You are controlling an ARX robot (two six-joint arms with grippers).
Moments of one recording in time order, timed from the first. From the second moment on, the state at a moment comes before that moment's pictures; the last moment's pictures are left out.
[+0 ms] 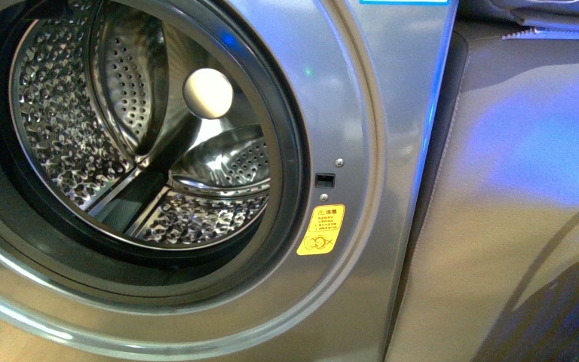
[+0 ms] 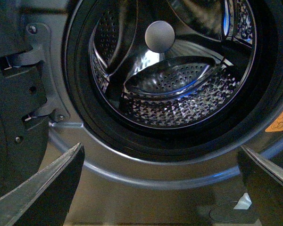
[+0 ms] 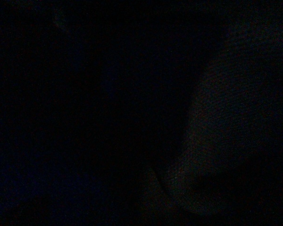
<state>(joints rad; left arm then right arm) 0.00 0.00 0.01 0.00 0.00 0.00 -0.72 2.91 1.18 0.48 -0.38 -0.54</state>
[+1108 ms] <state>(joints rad) 0.00 0.00 0.01 0.00 0.00 0.00 -0.75 1.87 0.71 0.56 -0.55 -0.38</state>
